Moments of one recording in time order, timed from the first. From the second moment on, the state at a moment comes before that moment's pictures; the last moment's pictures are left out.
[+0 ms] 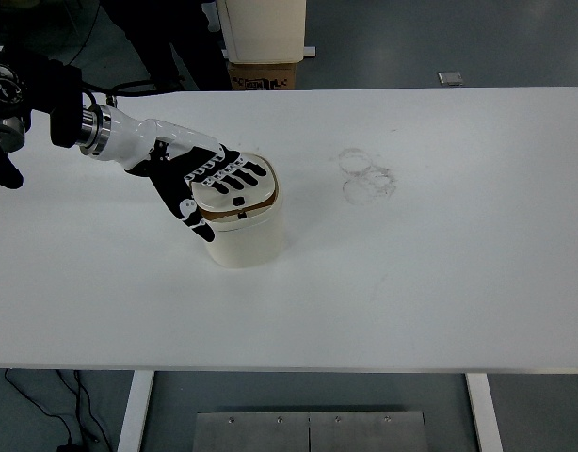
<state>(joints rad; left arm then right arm) -1.64 0.69 0.32 -1.33 0.33 -0.56 0.08 0.04 0.00 0.28 0.10 -0.32 0.06 0.10</state>
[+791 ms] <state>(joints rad) -1.61 0.68 0.32 -1.33 0.33 -0.56 0.07 0.04 0.00 0.28 0.10 -0.32 0.06 0.10</state>
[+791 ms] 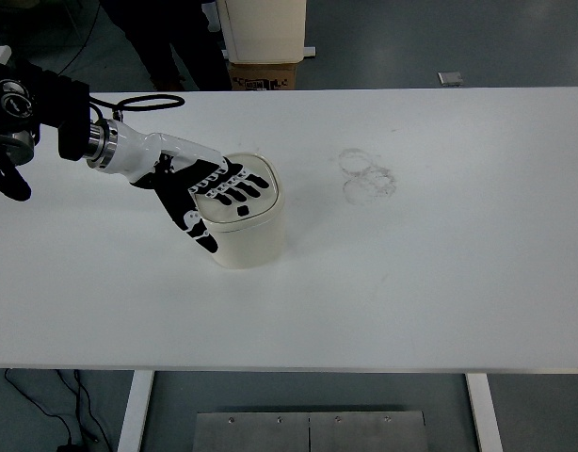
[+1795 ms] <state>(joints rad) -1.51 0.71 0.18 -0.92 0.17 -0.54 0.06 0.04 0.00 0.28 0.10 -0.32 0.06 0.10</state>
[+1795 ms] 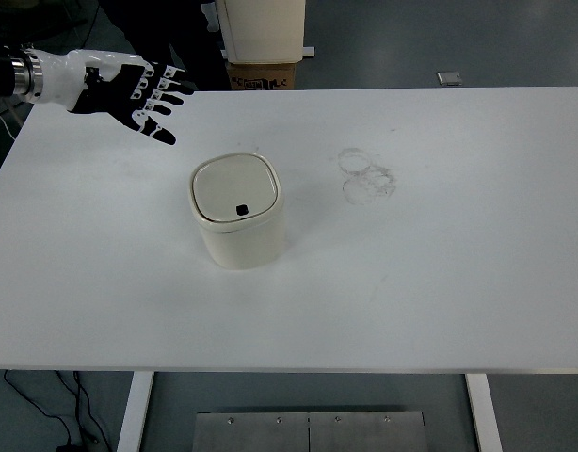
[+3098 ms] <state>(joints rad) -0.89 0.59 -0.50 -0.33 -0.15 -0.47 -0.24 0.04 0.00 0.28 0.10 -0.32 0.06 0.10</state>
